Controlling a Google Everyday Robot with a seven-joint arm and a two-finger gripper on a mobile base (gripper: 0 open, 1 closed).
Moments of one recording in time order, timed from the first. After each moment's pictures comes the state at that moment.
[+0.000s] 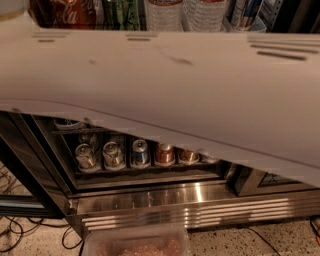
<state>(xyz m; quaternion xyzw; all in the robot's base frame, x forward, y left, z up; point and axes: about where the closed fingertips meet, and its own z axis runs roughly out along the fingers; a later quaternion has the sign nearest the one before) 0.533 0.255 1.169 -0.68 -0.18 -0.70 0.16</state>
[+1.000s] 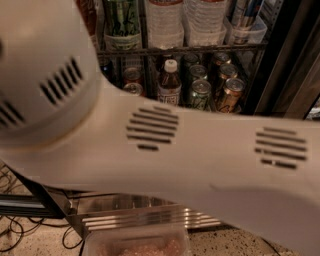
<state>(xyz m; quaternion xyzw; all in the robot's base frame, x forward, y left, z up) 0.456 0.215 1.186 -0.61 -0.18 -0.73 0.25</state>
